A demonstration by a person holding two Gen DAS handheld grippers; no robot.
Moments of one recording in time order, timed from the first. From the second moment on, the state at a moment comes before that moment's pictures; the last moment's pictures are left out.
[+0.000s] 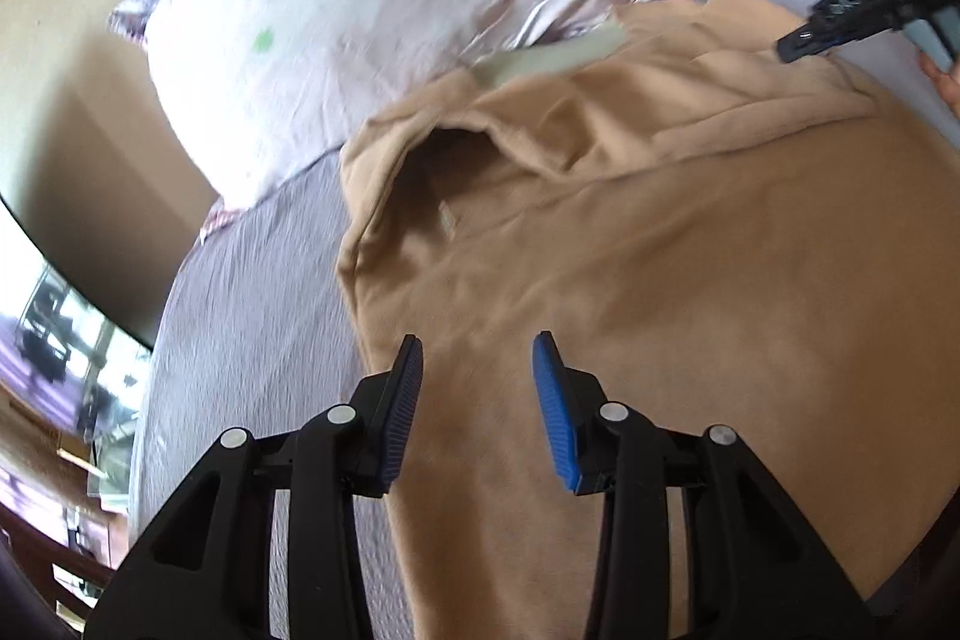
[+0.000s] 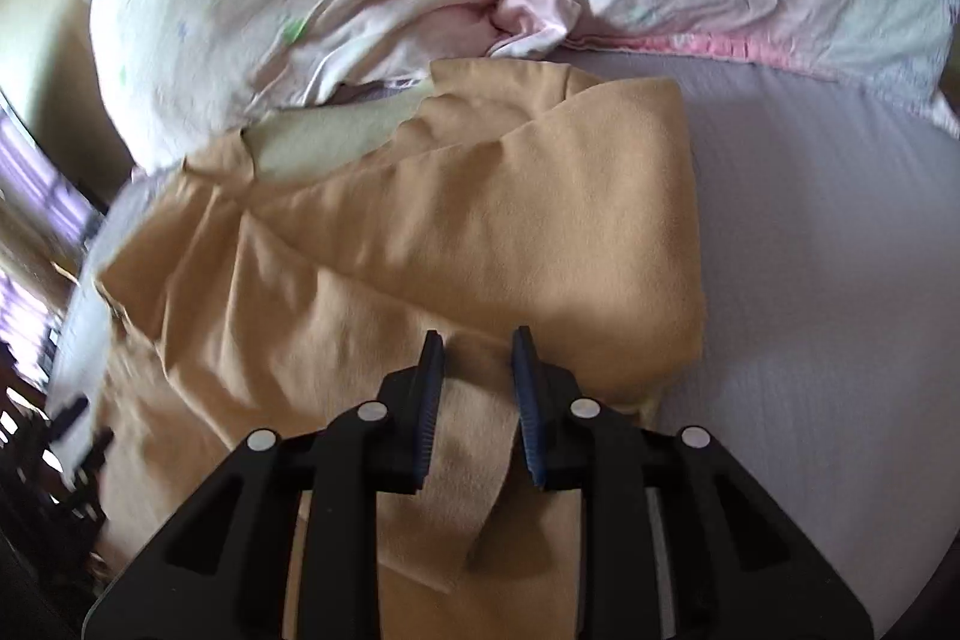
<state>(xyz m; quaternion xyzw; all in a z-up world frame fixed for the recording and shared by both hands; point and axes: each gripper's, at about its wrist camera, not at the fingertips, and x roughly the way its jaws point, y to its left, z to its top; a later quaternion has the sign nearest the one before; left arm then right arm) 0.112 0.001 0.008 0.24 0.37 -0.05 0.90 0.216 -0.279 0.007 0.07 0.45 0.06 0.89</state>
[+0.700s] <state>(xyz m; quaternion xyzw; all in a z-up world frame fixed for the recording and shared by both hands) 0.118 0.012 0.002 0.19 0.38 -0.05 0.90 0.267 -0.288 0.031 0.02 0.39 -0.03 0.92</state>
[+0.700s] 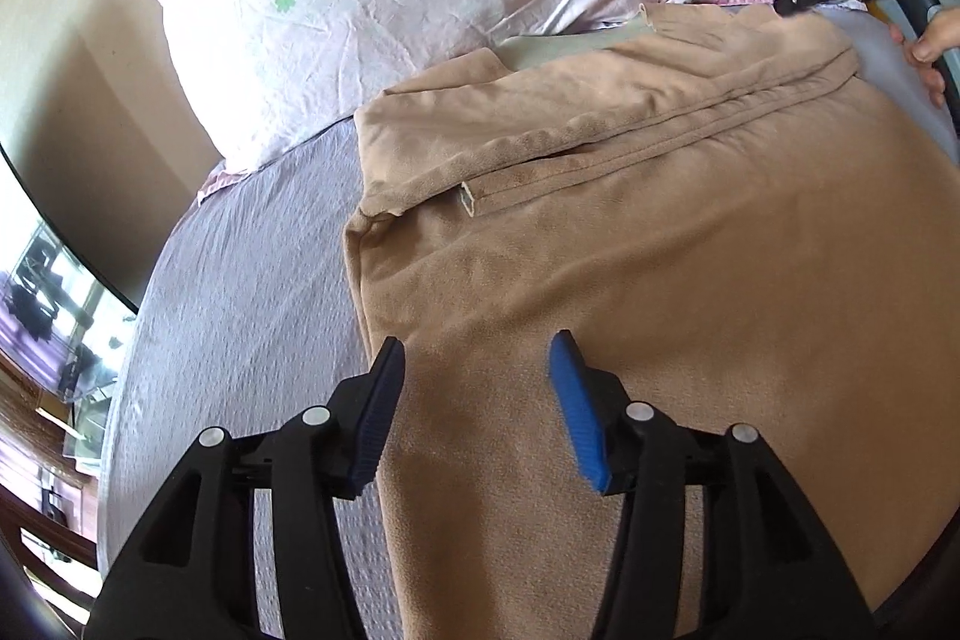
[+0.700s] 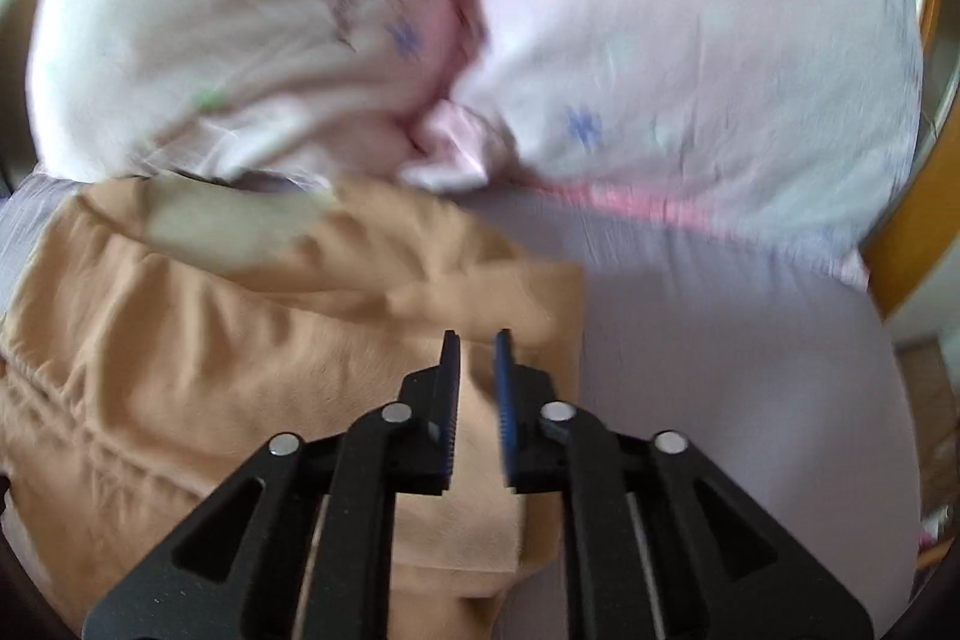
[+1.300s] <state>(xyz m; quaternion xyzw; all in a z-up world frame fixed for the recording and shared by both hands) 0.043 0.101 0.038 -0.03 0.36 -0.23 0.90 0.084 -0.280 0.041 0.07 0.36 0.31 0.88</state>
